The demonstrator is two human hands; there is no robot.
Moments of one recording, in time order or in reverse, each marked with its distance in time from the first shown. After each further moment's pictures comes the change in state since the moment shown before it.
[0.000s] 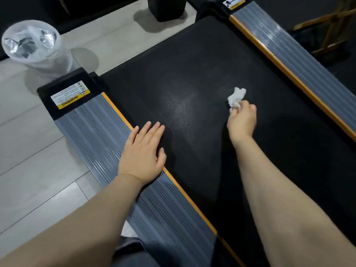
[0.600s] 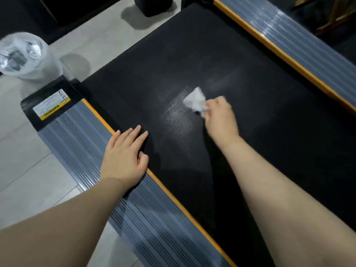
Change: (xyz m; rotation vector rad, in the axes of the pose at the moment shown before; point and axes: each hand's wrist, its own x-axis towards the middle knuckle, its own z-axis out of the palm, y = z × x) left_hand 0.004 0.005 -0.001 0.107 -0.071 -0.073; right_hand -0.016 0.005 0.006 0.027 -0.181 -0.453
